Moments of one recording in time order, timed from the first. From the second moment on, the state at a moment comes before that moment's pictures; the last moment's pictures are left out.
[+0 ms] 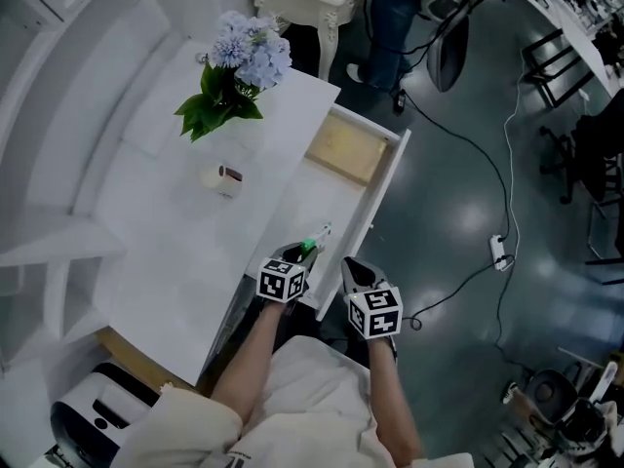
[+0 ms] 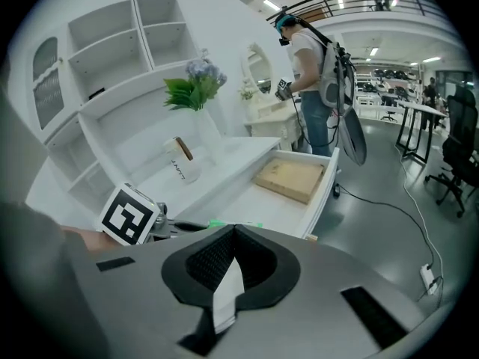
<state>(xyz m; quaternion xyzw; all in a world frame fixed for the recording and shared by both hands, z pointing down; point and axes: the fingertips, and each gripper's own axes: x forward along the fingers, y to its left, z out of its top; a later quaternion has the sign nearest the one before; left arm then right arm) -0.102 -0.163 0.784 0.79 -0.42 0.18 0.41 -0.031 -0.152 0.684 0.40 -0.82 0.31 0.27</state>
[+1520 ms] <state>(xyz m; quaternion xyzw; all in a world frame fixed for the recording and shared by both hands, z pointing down) -0.105 -0.188 0.864 0.73 -0.46 0.25 0.44 0.014 -0.108 0.694 0.45 -0.78 0.31 0.30</state>
